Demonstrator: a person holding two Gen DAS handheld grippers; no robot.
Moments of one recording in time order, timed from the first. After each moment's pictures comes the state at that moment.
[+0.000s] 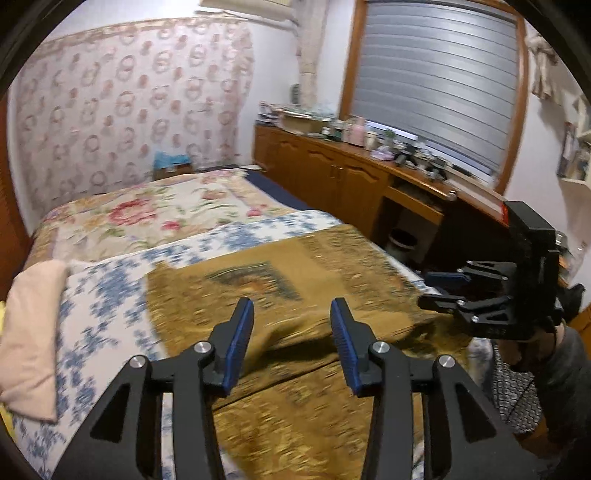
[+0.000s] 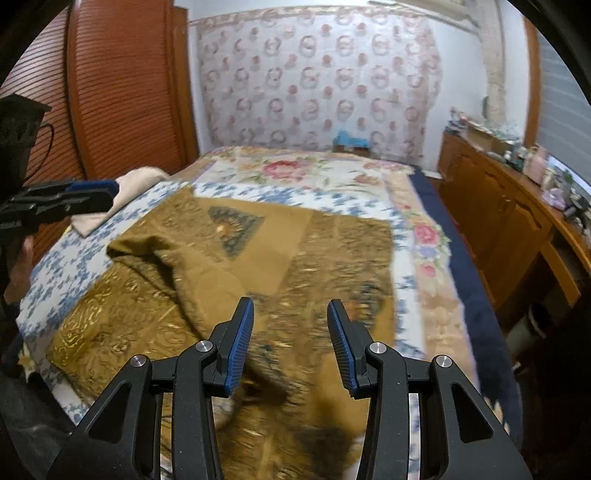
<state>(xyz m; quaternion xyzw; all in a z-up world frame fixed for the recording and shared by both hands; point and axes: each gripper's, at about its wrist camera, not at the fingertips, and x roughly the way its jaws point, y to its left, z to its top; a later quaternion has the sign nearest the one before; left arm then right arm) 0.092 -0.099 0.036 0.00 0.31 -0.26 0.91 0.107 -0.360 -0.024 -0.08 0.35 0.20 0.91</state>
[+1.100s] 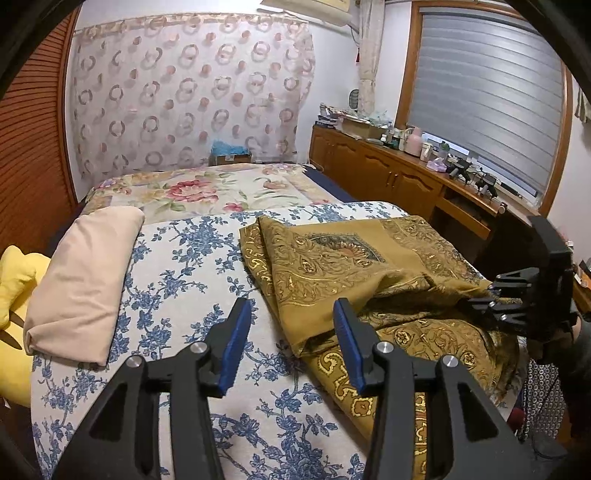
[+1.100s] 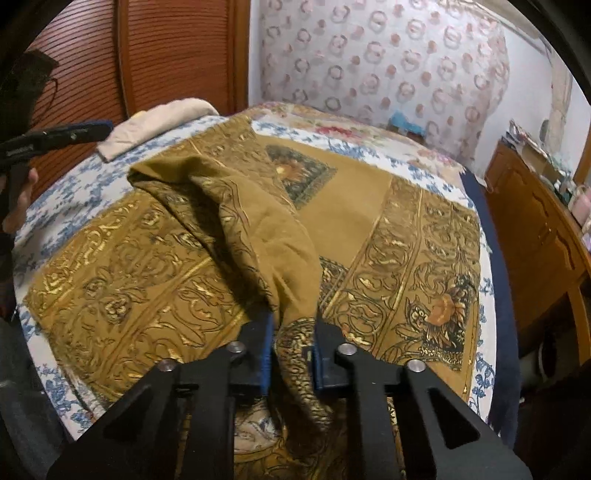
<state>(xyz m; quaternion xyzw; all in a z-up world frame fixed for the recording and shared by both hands) 0.084 -0.019 -0.005 -0.03 0.32 -0.18 0.93 0.113 -0.320 -0.067 -0.15 0.37 0.27 0.87</state>
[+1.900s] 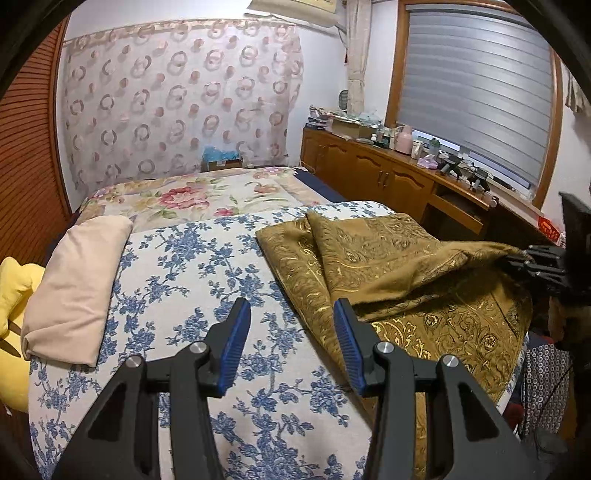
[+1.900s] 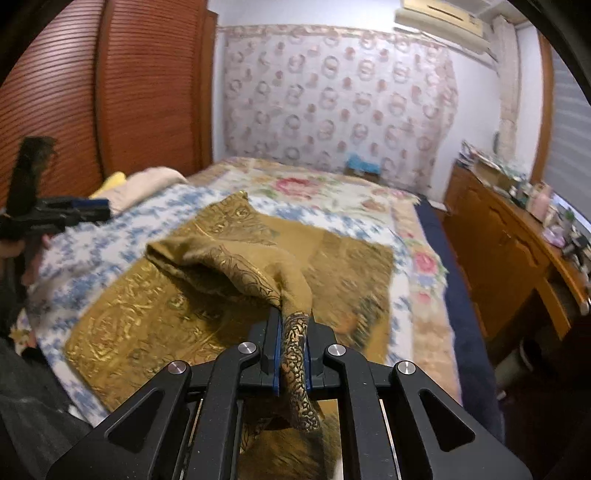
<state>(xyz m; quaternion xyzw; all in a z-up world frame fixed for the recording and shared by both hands) 0.074 -0.036 -0.003 -0.01 0.31 -0.19 0.93 0.079 -0.381 -0.014 -0.11 0.31 0.19 0.92</state>
